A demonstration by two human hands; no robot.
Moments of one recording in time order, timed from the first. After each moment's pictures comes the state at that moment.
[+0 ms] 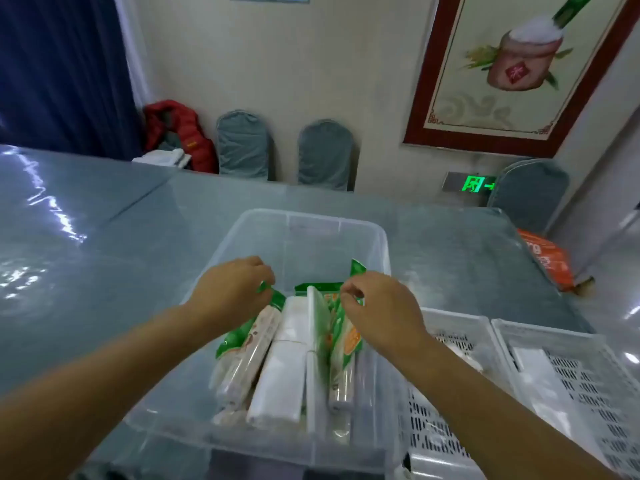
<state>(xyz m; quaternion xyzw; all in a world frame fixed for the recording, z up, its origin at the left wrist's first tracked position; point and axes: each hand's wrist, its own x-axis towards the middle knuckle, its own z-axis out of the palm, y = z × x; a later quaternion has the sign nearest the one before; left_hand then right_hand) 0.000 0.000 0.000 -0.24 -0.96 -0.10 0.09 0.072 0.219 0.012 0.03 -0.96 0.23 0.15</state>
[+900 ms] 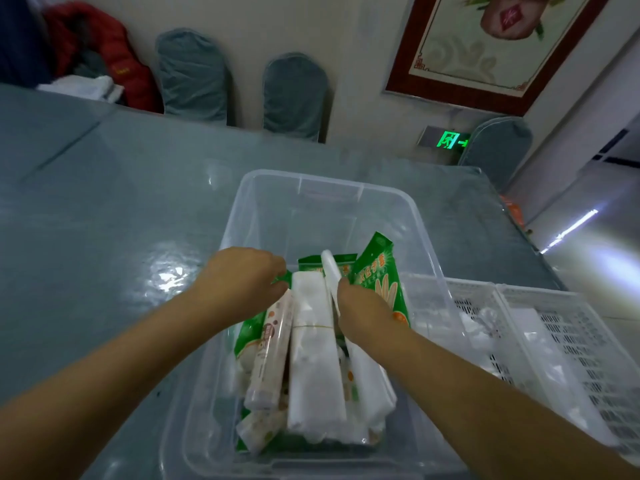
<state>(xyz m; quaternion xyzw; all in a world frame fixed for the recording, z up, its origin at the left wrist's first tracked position) -0.080 -0.052 -0.052 -0.35 -0.93 -0.07 0.05 -0.017 0.143 -0.098 -0.05 -0.99 0.04 -0.09</state>
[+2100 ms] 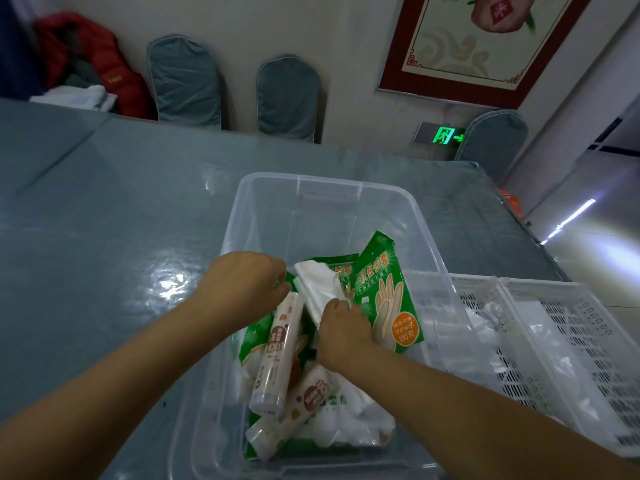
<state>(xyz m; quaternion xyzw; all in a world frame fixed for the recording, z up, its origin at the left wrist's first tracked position) -0.081 -0.052 -0.055 -0.33 -0.94 -0.07 0.07 -0.007 0.106 -0.122 -0.08 -0.98 -0.06 -0.17</state>
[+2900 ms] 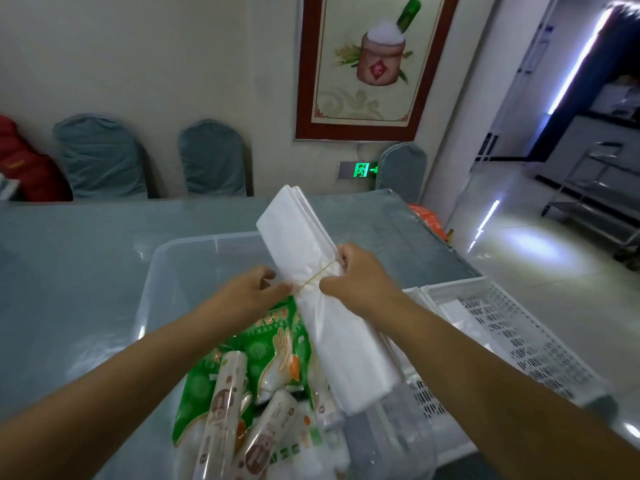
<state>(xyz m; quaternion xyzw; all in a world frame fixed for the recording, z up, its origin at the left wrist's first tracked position) -0.063 0.044 0.012 -0.27 -0.84 -0.42 -0.19 0.027 0.202 0.039 -0.21 -0.89 0.39 0.13</state>
